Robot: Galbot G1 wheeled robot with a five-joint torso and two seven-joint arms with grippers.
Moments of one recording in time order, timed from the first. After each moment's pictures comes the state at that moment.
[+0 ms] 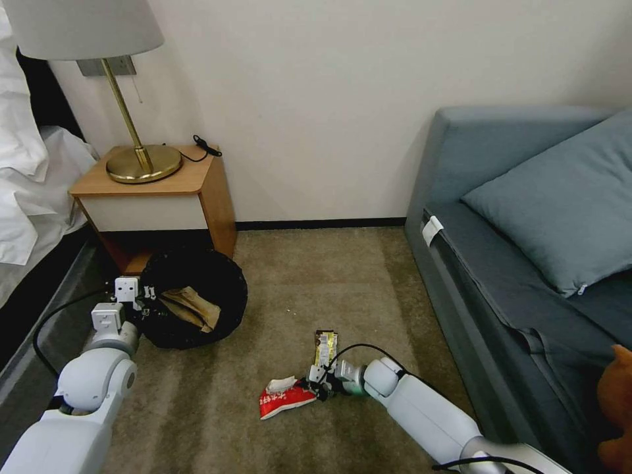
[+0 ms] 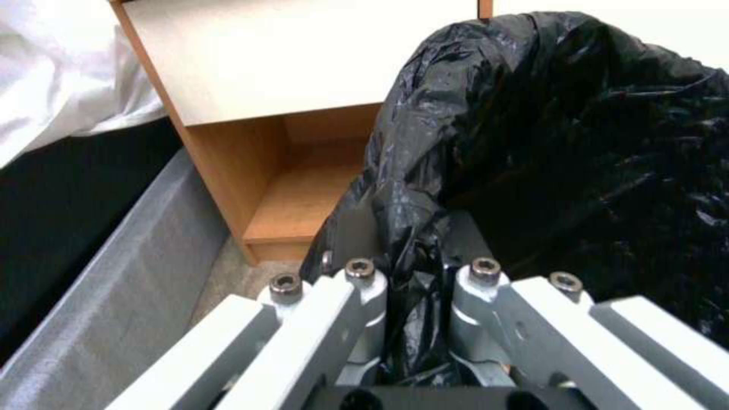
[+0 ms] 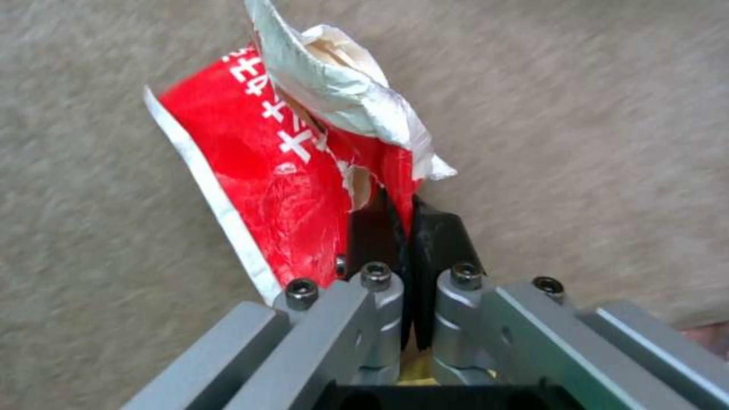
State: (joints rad) left arm 1.26 -1.04 -0.63 -1.82 -0.39 0.32 -0.19; right arm -0.66 1.32 -0.32 0.84 -0.04 0.16 -0.65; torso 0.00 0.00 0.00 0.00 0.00
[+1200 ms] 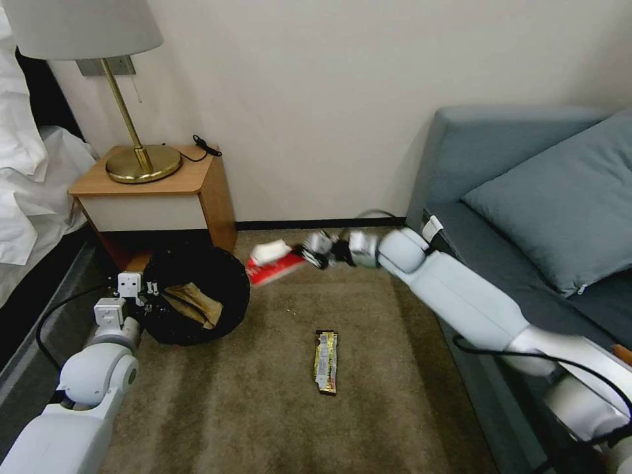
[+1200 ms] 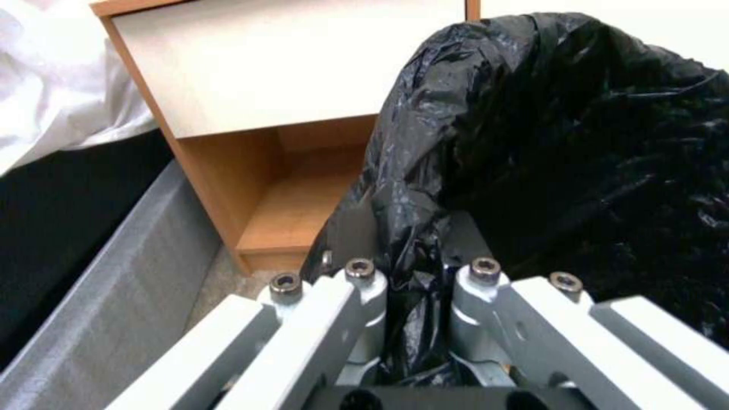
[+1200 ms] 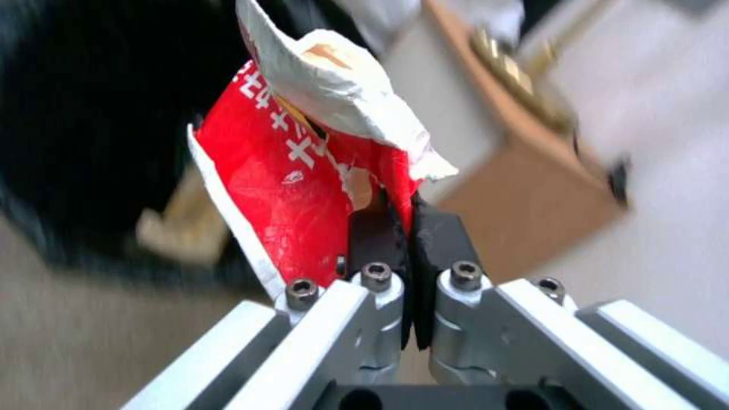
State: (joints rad) left arm 1.25 -1.02 -0.61 -1.82 -0.40 0.33 -0.19; right arm -0.16 1.17 -0.47 1.29 0.26 0.09 -0.63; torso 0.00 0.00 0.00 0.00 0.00
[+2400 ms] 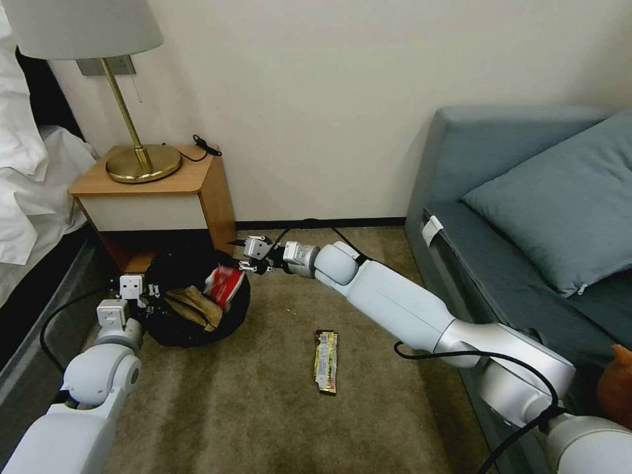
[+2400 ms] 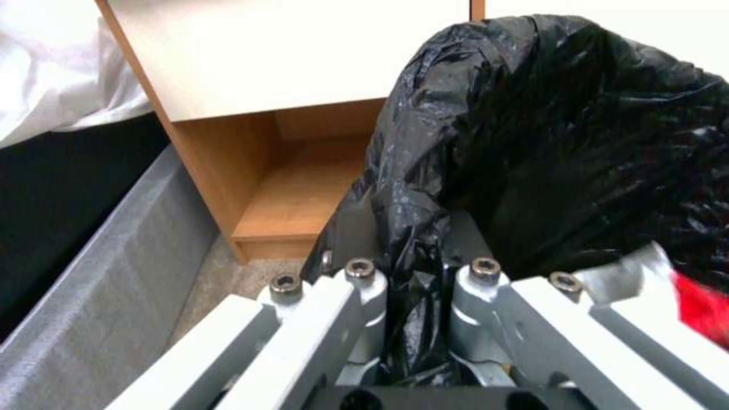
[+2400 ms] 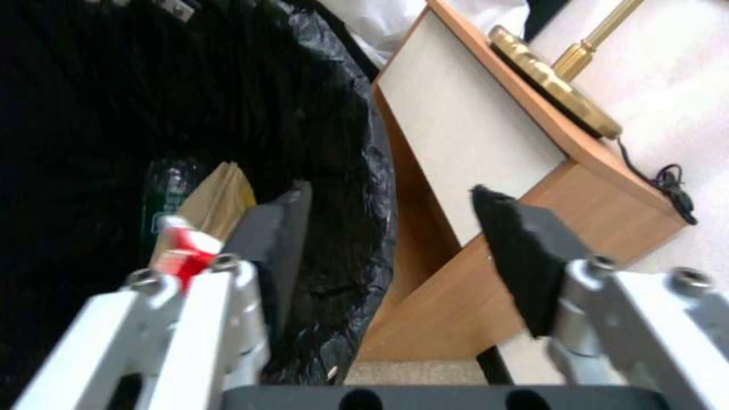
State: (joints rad) left arm 1.24 -1.04 -0.61 -1.80 -0.40 0.33 -0.19; right arm -0.19 1.37 -0.58 1.10 0.22 0.14 -0.42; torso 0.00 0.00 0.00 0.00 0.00
